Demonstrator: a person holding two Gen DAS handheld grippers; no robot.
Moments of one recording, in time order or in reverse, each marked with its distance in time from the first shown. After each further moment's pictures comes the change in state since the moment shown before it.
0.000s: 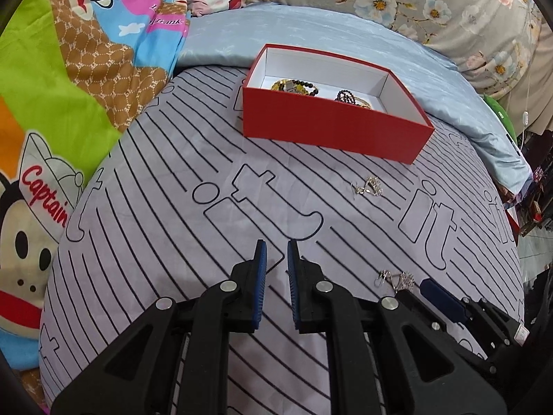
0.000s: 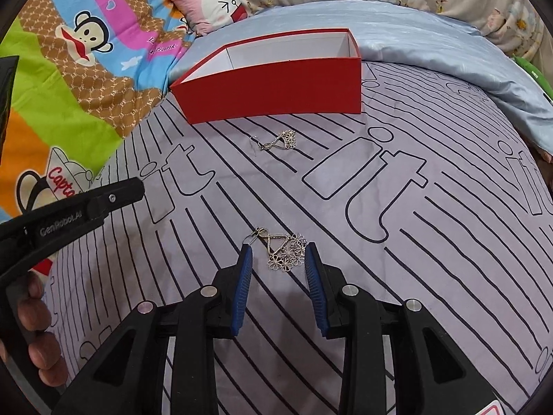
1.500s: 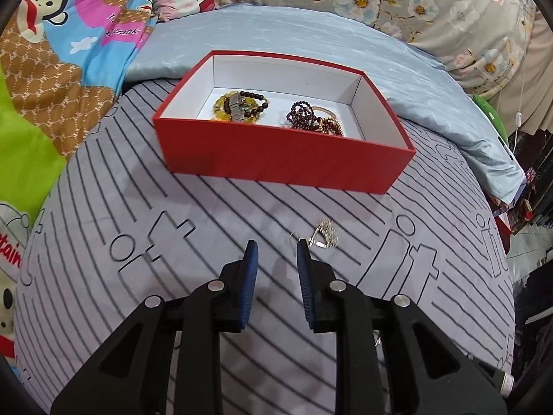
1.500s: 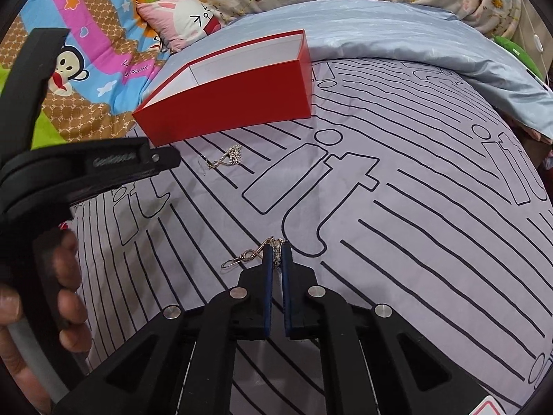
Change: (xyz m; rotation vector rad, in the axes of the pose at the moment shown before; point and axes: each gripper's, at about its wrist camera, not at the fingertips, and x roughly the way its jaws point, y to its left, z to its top) left arm 0.050 -0.057 0.045 0.024 -0.012 -0.065; right arm 0.001 -0.047 0.008 0.097 -0.025 -0.005
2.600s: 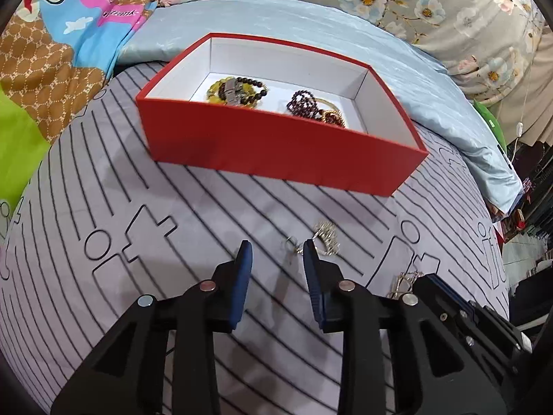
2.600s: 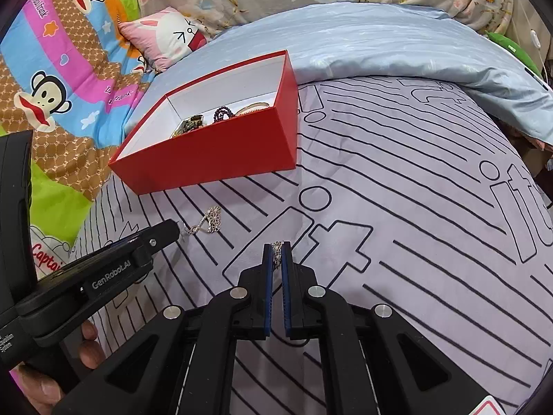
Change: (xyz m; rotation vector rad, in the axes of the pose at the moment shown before) left arm 0.021 0.001 0.001 -0.042 0.022 -0.037; right arm 0.016 -0.014 0.051 0.056 -0.033 -0.006
